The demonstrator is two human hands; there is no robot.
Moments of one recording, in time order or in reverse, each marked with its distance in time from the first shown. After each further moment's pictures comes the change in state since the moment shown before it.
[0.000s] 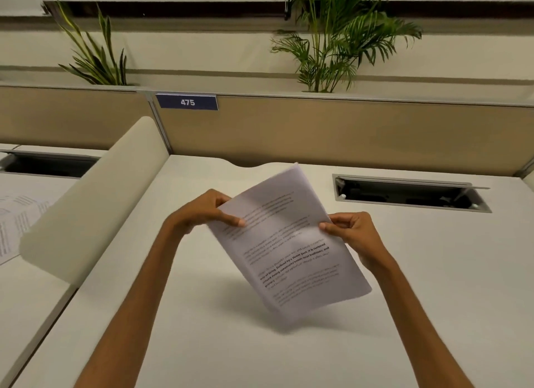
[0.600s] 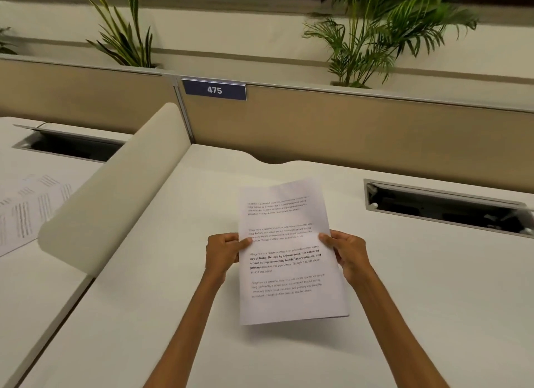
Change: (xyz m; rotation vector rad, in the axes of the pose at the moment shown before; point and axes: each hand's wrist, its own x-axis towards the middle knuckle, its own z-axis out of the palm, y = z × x) left_hand 0.011 -0.115 0.057 -0.569 0.624 -0.253; right_hand 0.070 0.063 0.068 0.276 0.198 0.378
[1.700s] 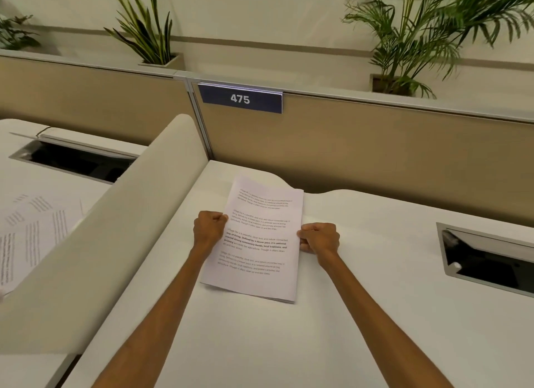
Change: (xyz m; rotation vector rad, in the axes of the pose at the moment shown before) left_hand 0.274 0.027 -0.080 0.543 0.307 0.041; right_hand 0.204 -0.018 0.193 -0.401 0.168 0.059
